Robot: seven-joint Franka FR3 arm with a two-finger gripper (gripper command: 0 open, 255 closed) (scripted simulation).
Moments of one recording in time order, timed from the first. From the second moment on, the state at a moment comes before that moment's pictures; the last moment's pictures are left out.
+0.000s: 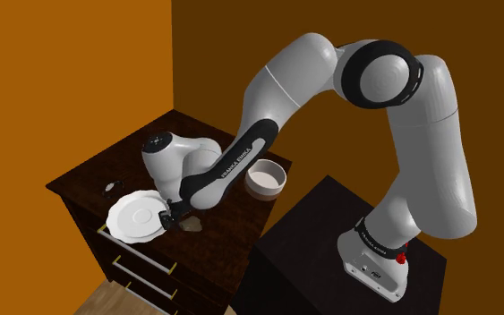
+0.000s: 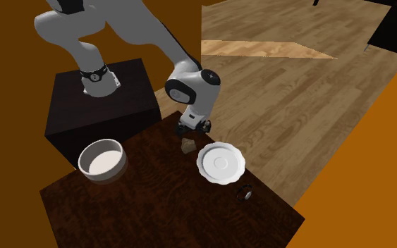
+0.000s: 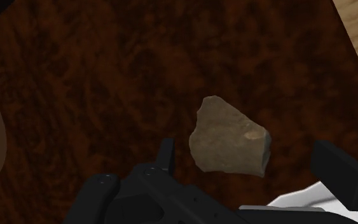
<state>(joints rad) 0.33 0.73 0.34 -1.88 -0.42 2.31 1.08</state>
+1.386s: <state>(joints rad) 0.20 0.72 0.38 -1.97 -0.41 2.51 0.94</state>
